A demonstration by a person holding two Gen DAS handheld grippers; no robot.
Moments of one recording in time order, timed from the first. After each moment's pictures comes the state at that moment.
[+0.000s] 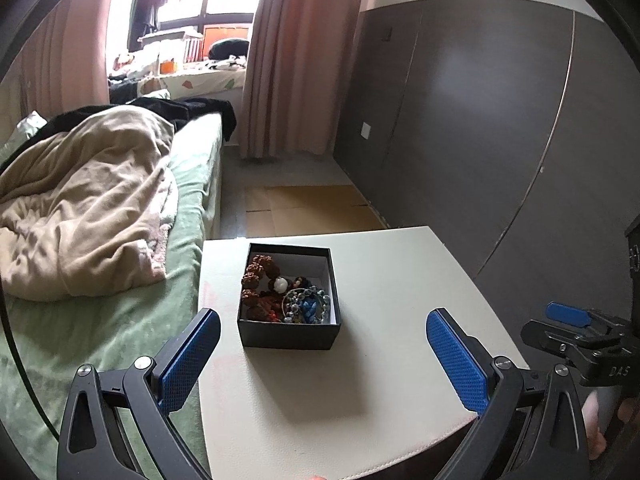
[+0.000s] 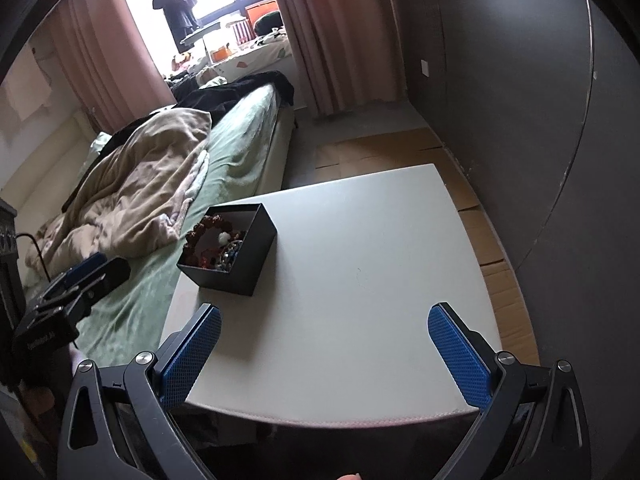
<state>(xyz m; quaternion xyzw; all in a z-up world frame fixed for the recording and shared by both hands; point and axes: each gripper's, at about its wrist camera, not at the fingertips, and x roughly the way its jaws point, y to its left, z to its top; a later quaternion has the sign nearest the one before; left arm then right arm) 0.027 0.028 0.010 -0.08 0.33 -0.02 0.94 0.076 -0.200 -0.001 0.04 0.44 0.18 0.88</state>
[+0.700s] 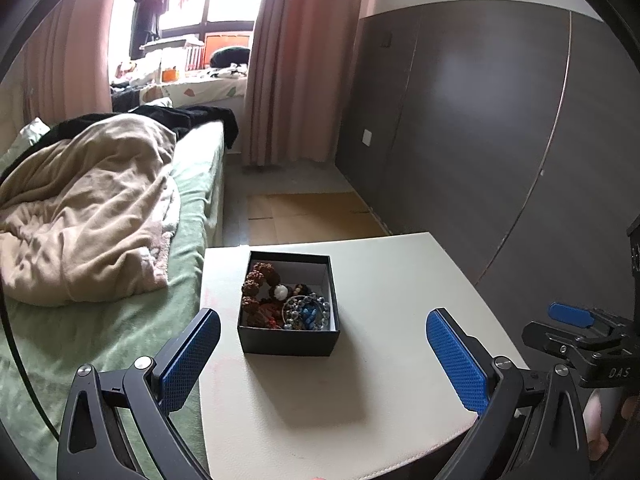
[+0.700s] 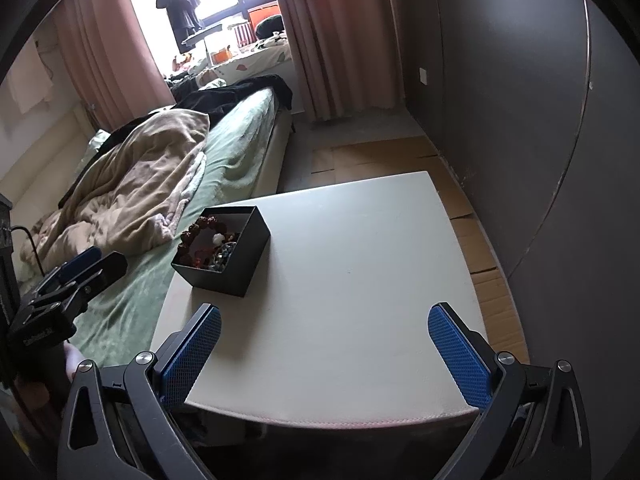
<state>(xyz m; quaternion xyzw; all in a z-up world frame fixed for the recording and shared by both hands) 0.024 0.025 0.013 -0.07 0.32 -0.02 0.95 0.074 -0.203 0.001 0.03 0.44 0.18 0.88</state>
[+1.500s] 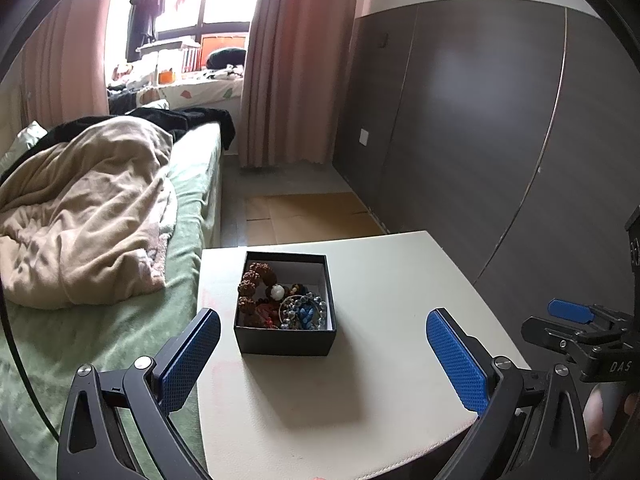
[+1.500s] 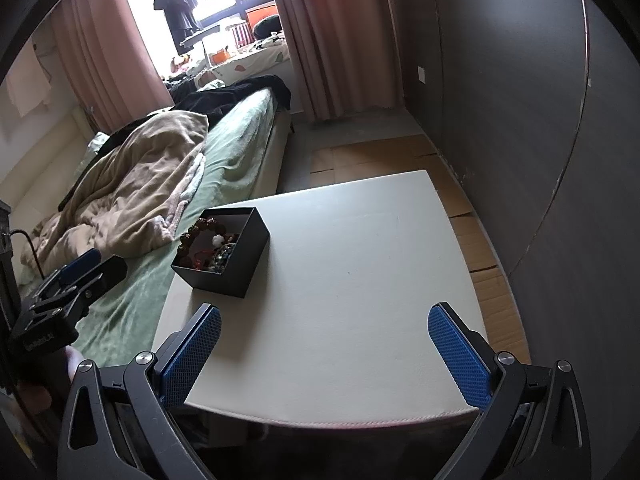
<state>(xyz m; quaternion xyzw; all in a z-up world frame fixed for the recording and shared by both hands) 0.023 0.021 0.012 -0.07 0.32 -0.02 0.95 0.079 -0.209 0.001 0.03 0.44 0.18 0.88</state>
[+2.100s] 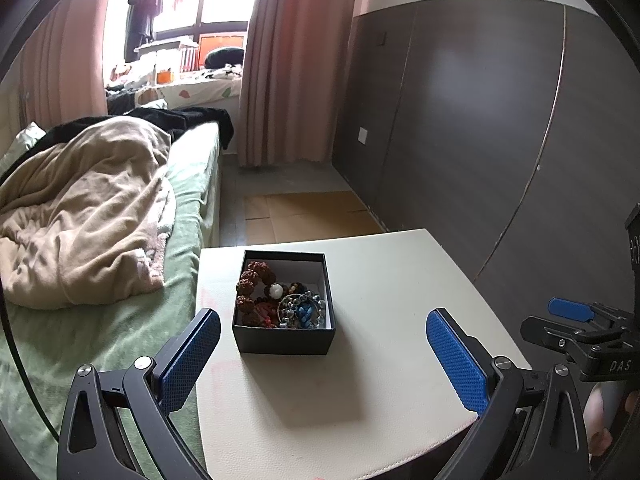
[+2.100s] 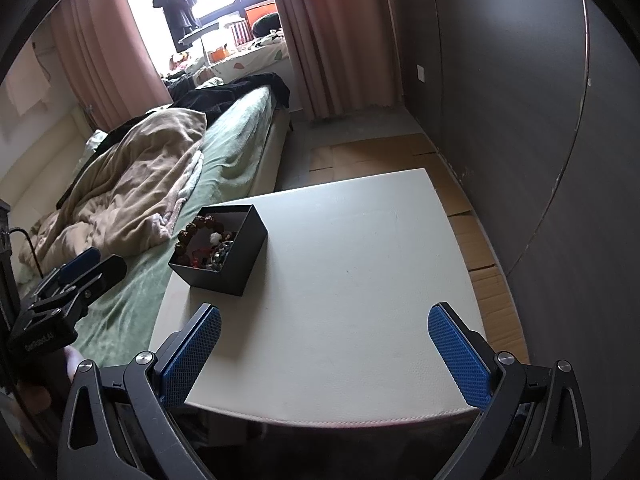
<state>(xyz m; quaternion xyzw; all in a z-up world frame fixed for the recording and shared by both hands) 0.024 0.020 0.012 -0.07 0.32 -0.02 0.95 0.077 -0.206 -0.001 0.03 0.44 0.18 0.88</state>
